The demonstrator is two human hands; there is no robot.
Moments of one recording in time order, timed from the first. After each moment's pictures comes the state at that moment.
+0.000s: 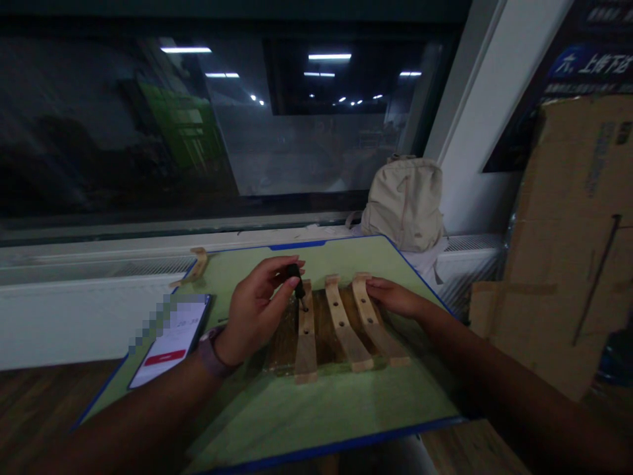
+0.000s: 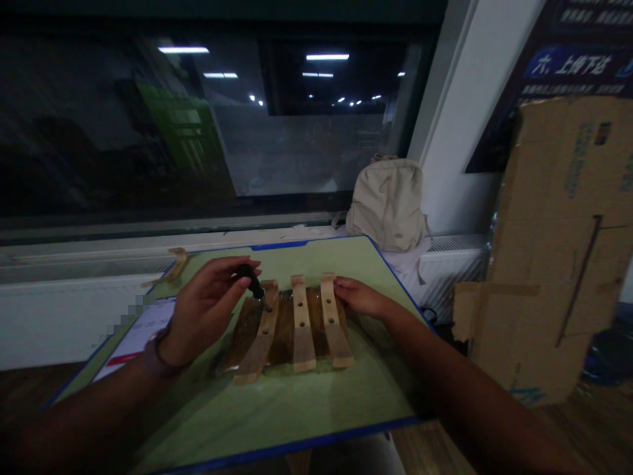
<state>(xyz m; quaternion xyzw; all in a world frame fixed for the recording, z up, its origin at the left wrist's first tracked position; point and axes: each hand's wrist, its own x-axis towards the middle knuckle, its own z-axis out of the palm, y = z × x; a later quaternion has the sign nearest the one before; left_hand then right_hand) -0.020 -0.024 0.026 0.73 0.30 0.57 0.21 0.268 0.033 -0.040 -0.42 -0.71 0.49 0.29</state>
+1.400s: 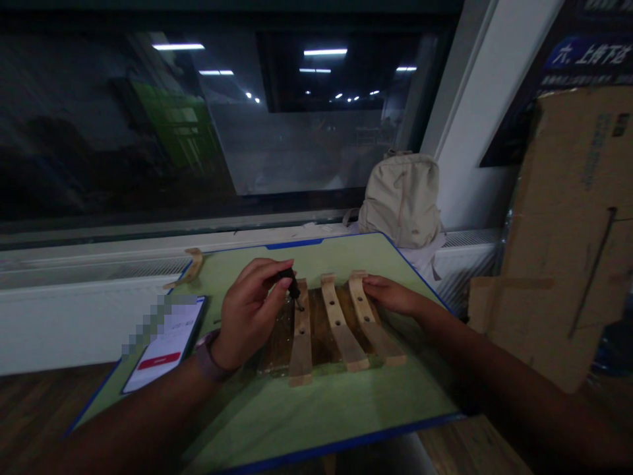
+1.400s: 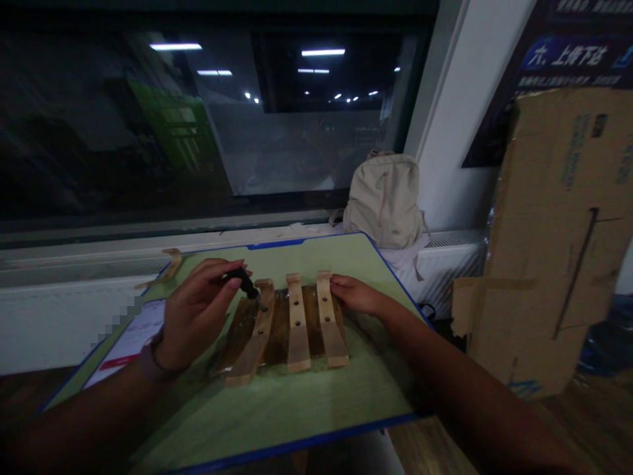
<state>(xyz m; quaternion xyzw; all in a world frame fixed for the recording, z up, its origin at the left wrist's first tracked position) -0.022 -0.024 0.020 0.75 0.31 0.57 0.11 0.266 0.033 -0.041 -0.42 -0.70 0.50 0.28</state>
